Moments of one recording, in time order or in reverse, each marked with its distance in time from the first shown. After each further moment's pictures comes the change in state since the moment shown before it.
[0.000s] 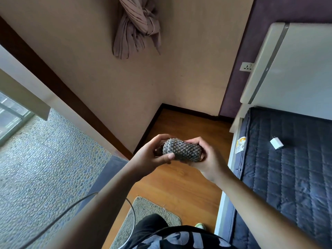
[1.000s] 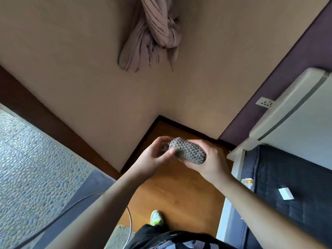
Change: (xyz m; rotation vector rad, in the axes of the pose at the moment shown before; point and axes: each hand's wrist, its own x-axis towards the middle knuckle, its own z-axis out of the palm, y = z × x) left_hand 0.193 -0.025 -0.144 -0.144 0.169 -0.034; right_hand 0.255 0.028 0.033 -0.404 0.069 -0.136
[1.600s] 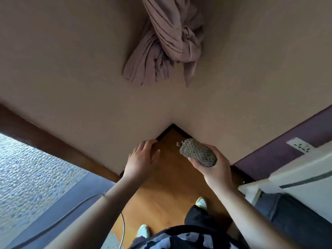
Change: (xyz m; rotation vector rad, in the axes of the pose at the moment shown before) left_hand 0.156 -0.037 0.003 0.878 0.494 -0.182; right_hand 0.144 0.136 -0.017 0.283 -0.058 0.216
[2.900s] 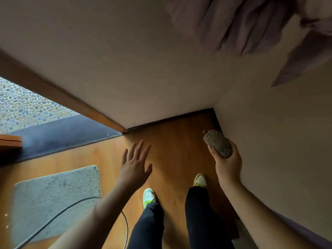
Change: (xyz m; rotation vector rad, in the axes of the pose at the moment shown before) left_hand 0.061 -0.088 0.187 0.203 -0.192 -0.568; right_hand 0.217 0.212 0.113 -0.140 -0.350 0.313
